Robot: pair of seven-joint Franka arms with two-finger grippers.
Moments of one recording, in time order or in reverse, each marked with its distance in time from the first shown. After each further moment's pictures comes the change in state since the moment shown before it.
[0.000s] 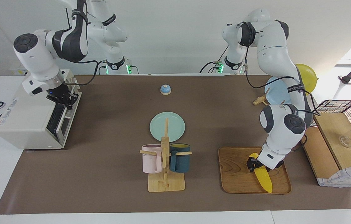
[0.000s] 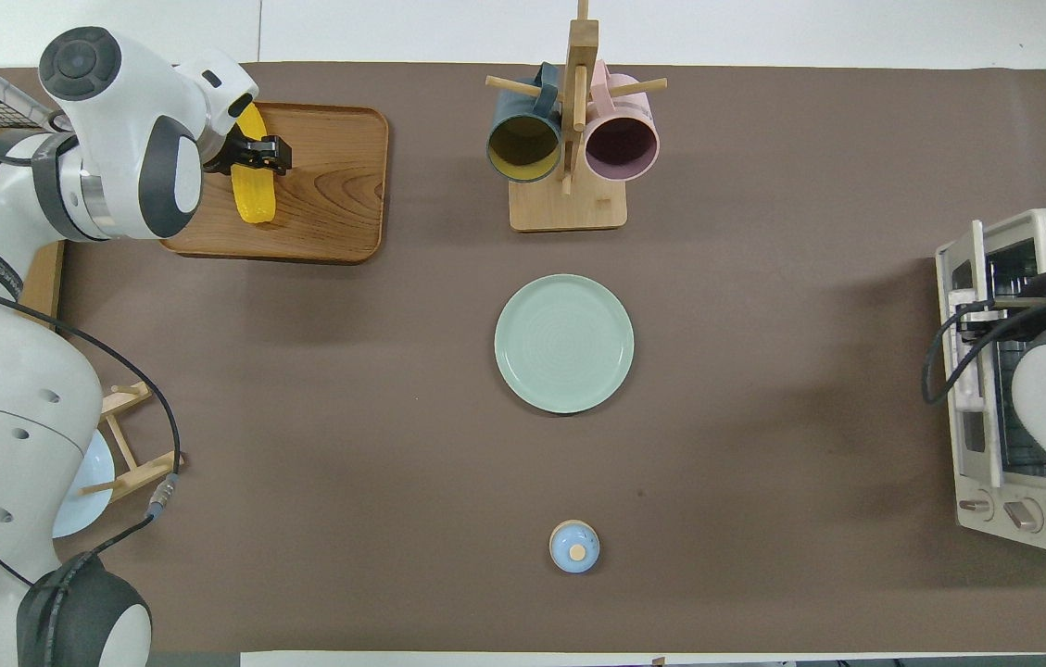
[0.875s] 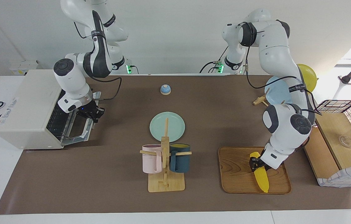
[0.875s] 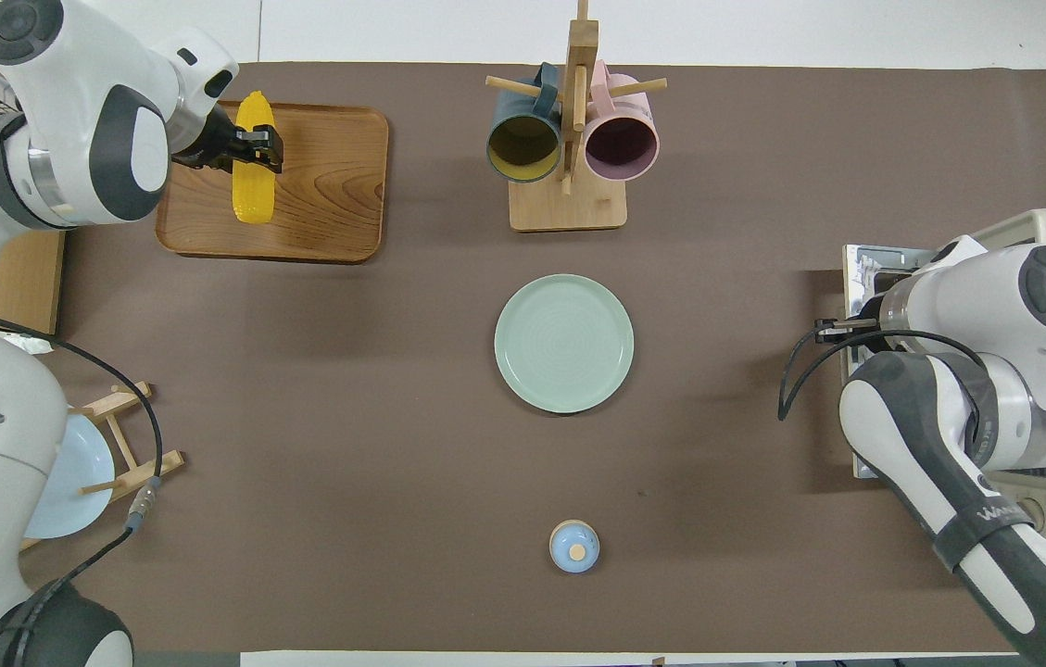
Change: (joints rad) left arm -0.010 -0.104 -0.004 0.034 -0.102 -0.189 -0.040; right arm 0.089 0.125 0.034 -0.181 0.050 0.352 0.039
